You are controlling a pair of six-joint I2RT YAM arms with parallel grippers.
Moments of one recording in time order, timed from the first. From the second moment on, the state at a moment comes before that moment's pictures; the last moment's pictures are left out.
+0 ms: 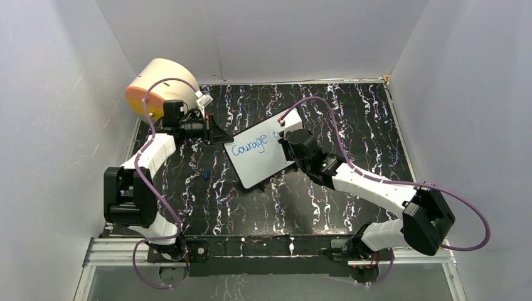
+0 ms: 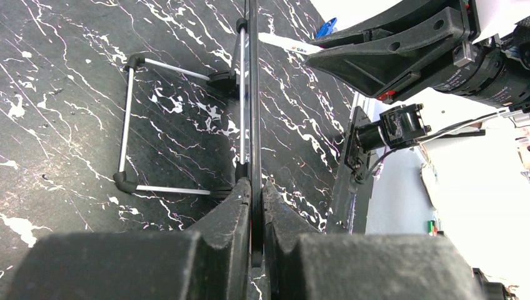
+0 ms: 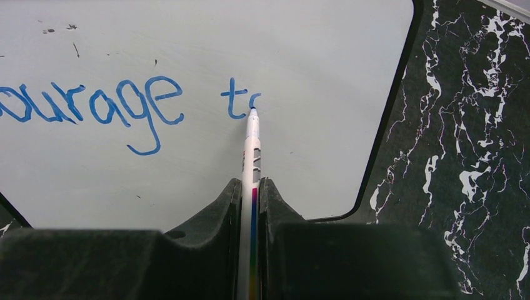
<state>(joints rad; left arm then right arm) -0.07 1.55 1.03 -0.19 1.16 -0.08 0.86 1.32 0.89 -0.02 0.40 0.09</state>
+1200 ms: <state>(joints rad) -0.07 1.56 1.04 -0.19 1.17 -0.08 0.85 1.32 0.89 0.02 0.44 0.07</state>
